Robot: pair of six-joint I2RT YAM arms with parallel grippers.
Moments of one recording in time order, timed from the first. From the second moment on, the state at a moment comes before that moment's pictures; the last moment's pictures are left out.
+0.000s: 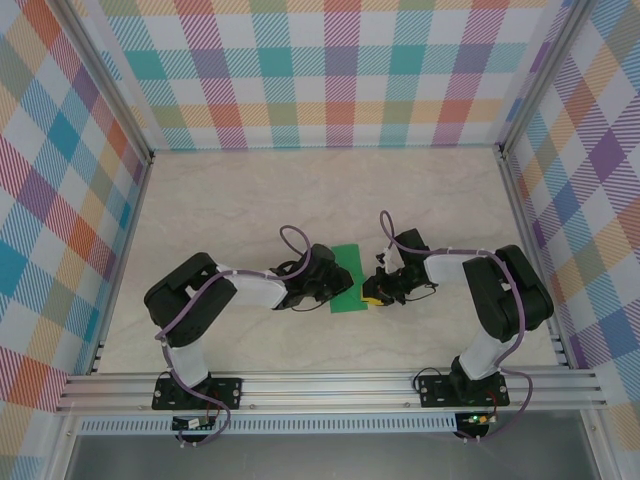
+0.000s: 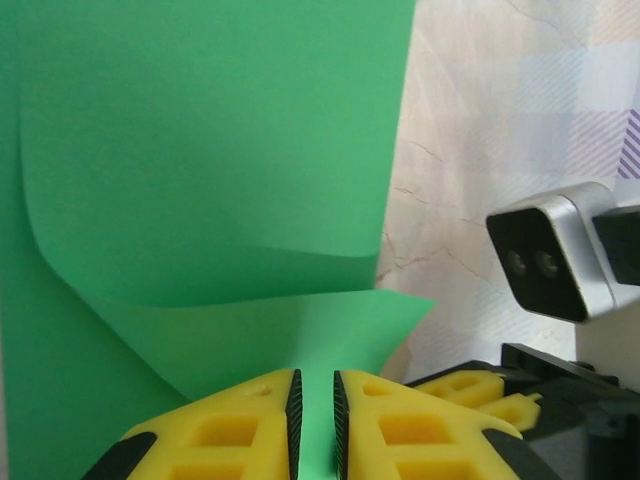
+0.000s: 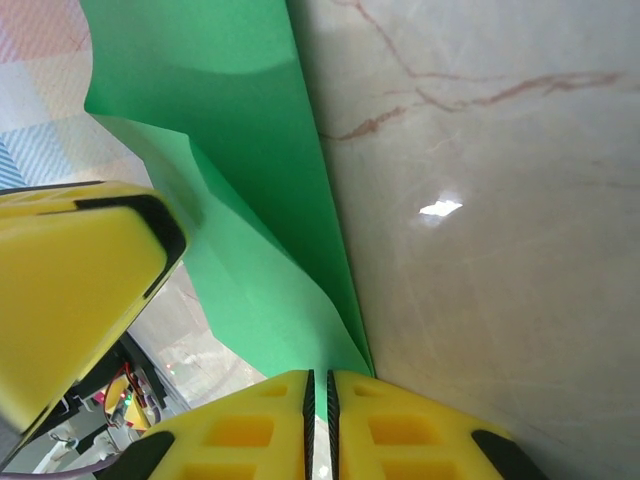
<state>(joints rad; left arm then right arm) -0.86 1.80 0.83 0.24 0.15 -1.22 0.39 1.69 0.70 -0.28 -0.78 0.57</state>
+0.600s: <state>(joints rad) -0.92 1.85 0.84 0.25 0.12 -1.24 0.39 1.69 0.69 -0.28 -0.77 0.57</state>
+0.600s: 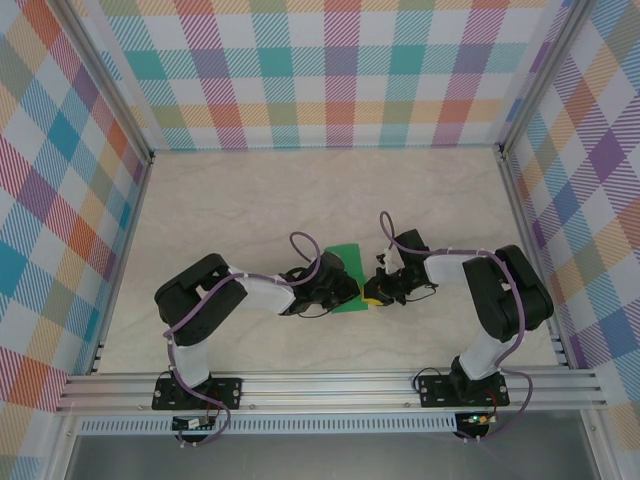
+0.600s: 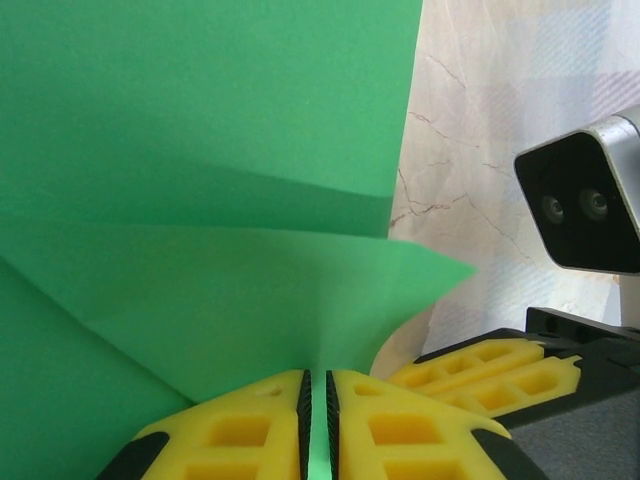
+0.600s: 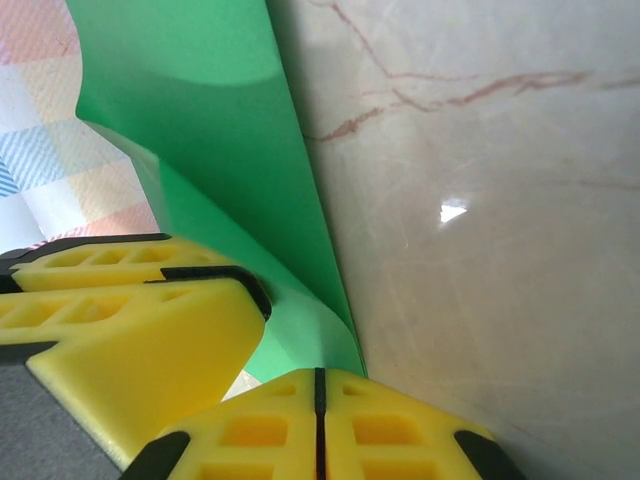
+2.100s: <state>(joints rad) -0.86 1.84 0.86 0.22 0.09 -1.19 0.39 1.69 0.69 -0.28 -0.77 0.57</state>
